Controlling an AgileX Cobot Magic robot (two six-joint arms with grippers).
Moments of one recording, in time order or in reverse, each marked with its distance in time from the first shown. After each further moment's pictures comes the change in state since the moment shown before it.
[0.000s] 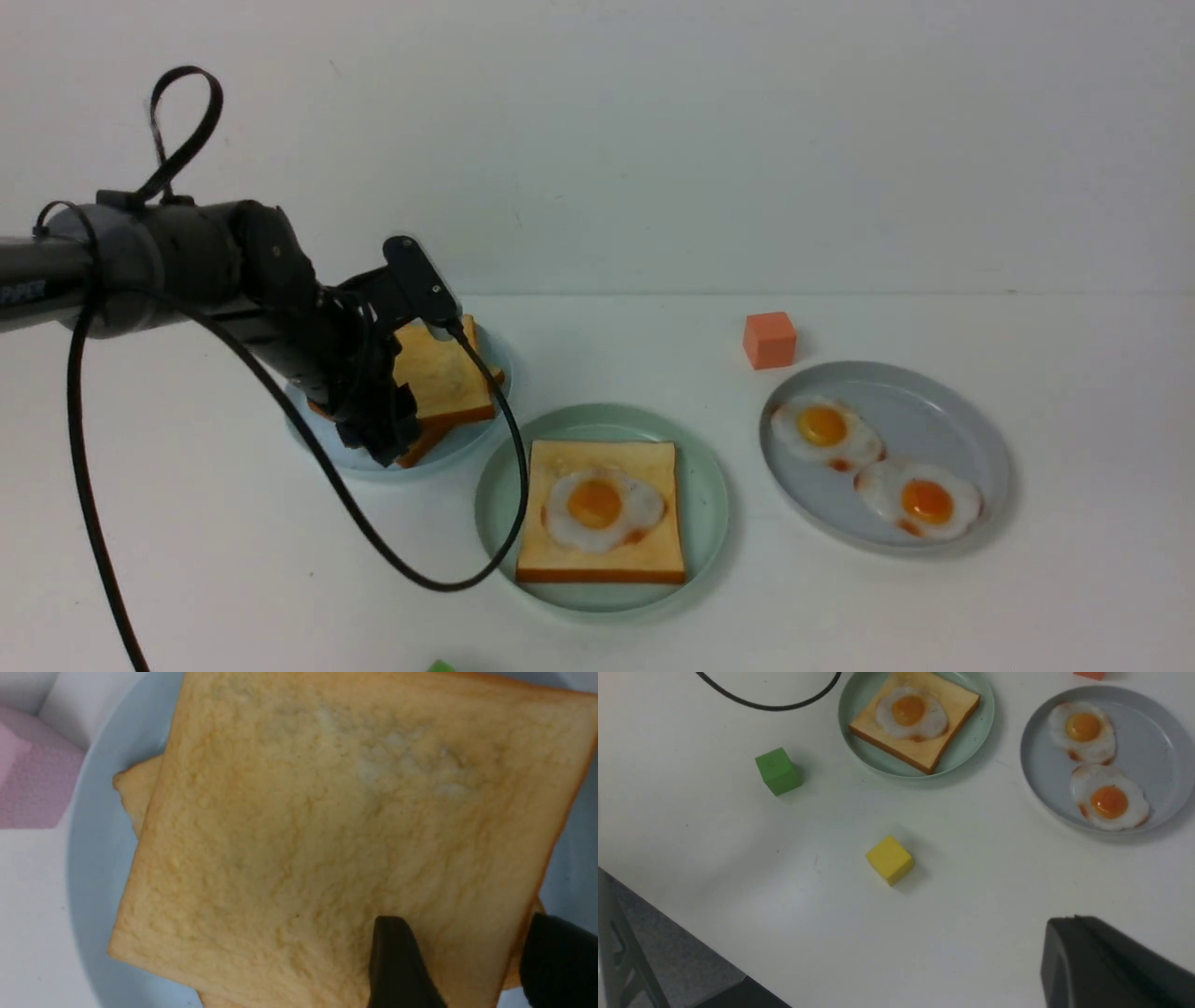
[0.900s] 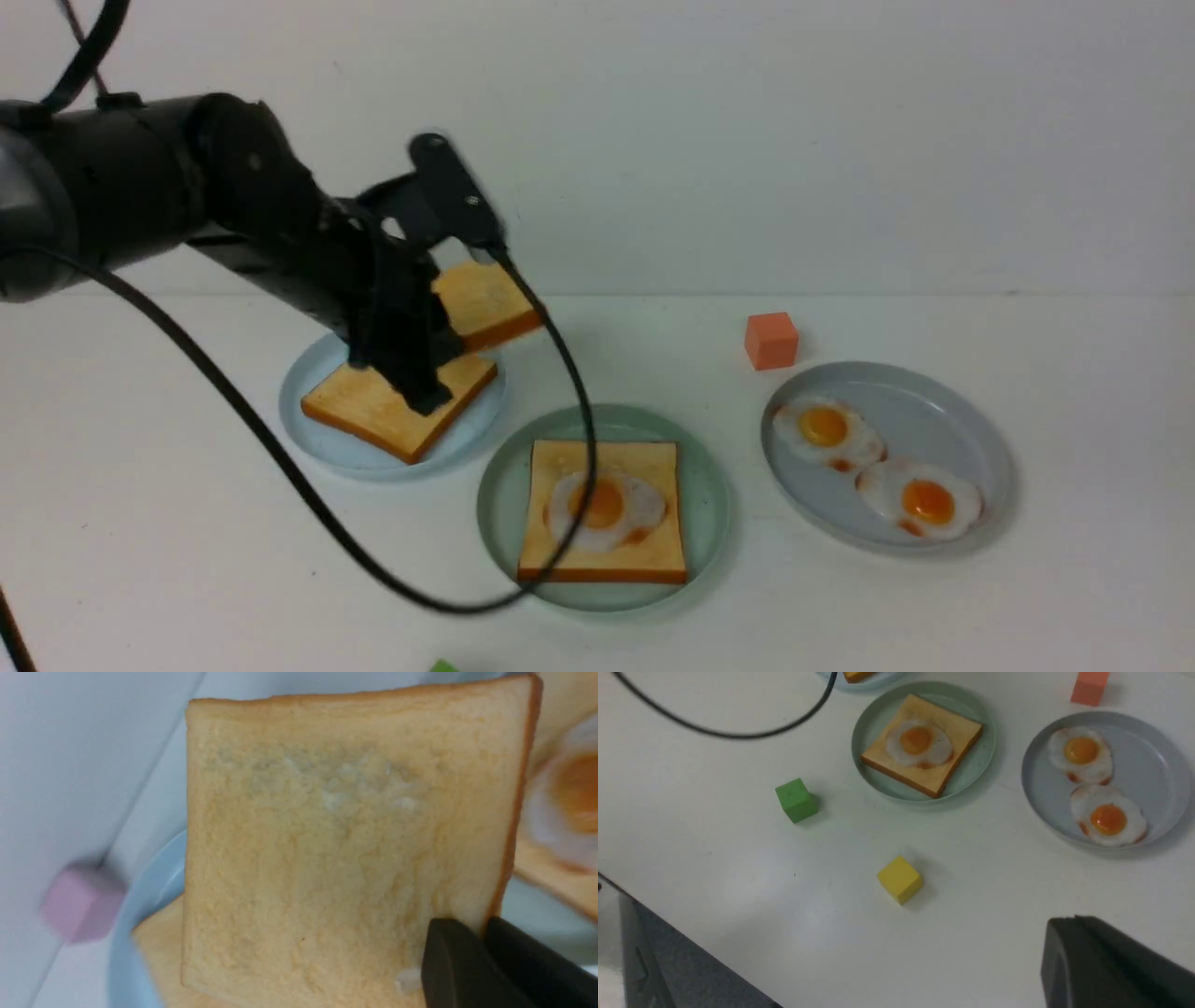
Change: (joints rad) right arm 0.000 -0.110 0.001 -0.001 0.000 0.026; left arm -0.176 -0.286 0.050 0.006 0.106 -0.080
